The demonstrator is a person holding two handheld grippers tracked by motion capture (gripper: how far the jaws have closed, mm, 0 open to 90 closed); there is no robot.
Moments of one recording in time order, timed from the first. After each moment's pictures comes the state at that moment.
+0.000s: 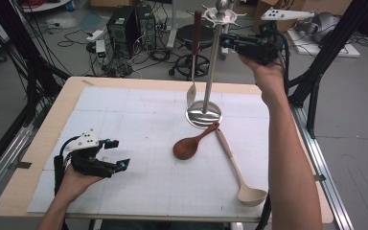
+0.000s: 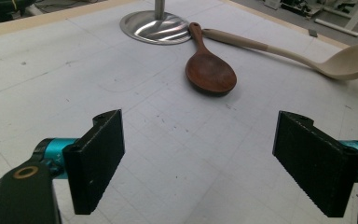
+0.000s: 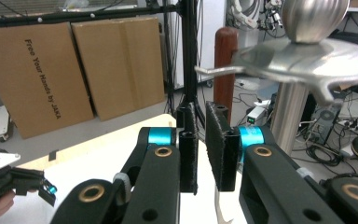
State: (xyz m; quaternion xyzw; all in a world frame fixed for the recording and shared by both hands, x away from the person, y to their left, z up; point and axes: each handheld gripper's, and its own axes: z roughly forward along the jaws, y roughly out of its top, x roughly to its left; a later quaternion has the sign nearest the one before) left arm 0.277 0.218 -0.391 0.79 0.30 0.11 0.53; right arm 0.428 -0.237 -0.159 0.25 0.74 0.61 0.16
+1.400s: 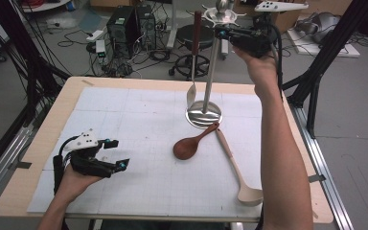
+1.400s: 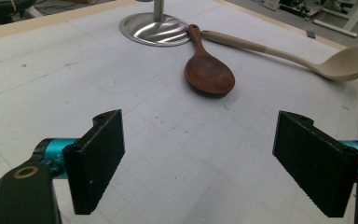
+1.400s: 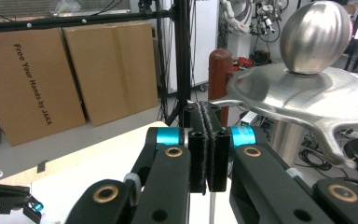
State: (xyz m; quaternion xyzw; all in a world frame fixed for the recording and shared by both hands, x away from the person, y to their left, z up) left arm 0.276 0.219 -0.389 0.79 0.30 0.11 0.53; right arm 0.439 -0.221 -0.148 0.25 0.73 0.61 0.18
